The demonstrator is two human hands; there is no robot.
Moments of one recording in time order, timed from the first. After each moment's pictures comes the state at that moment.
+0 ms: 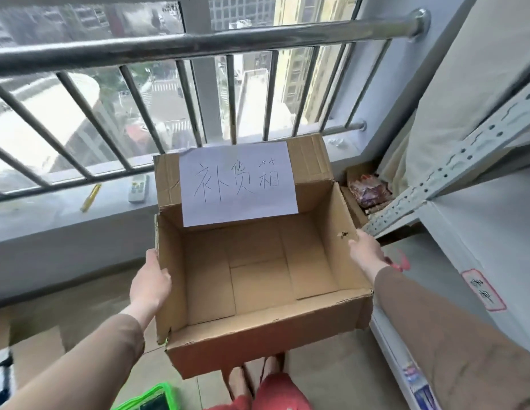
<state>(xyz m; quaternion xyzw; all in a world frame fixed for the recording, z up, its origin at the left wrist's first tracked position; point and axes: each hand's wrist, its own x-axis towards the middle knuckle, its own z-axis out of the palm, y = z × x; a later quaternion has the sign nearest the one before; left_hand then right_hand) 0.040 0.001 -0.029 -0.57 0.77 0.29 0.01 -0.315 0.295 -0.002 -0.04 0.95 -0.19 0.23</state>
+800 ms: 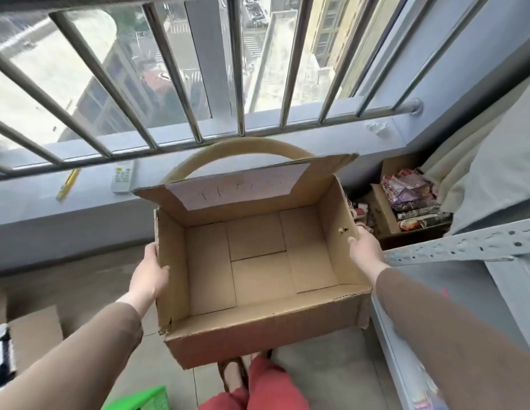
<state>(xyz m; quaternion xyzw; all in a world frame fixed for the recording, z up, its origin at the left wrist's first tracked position) -0.035 -0.071 -0.126 -0.62 0.70 0.34 0.09 -0.408 0.208 -0.105 -0.08 0.93 -0.18 0.30</state>
